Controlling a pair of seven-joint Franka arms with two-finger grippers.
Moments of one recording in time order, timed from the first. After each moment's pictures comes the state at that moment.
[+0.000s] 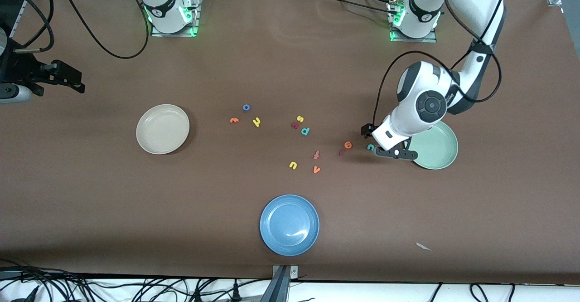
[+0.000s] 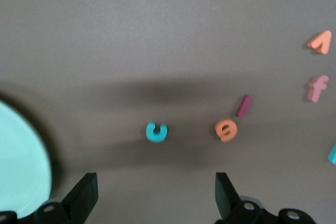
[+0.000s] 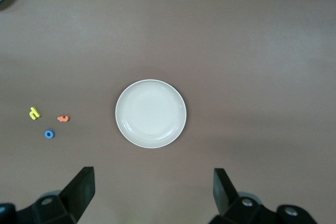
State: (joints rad) left arm -0.25 0.43 -0.10 -1.93 -0.09 2.28 -0.20; right arm 0.13 0.07 -0.11 -1.52 0.00 1.55 -0.07
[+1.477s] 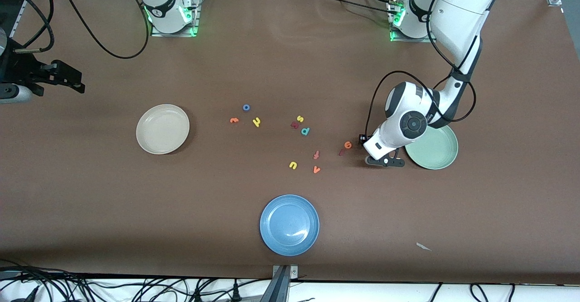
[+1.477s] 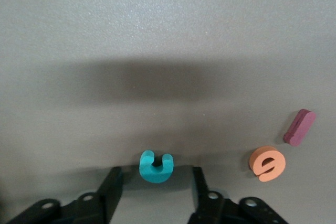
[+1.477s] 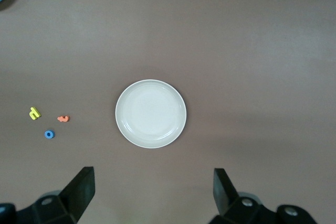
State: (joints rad) left arm -0.25 0.60 -0.10 -1.92 -0.09 2.38 -0.21; right arm 0.13 0.07 -0.11 -1.52 0.00 1.55 -0.07
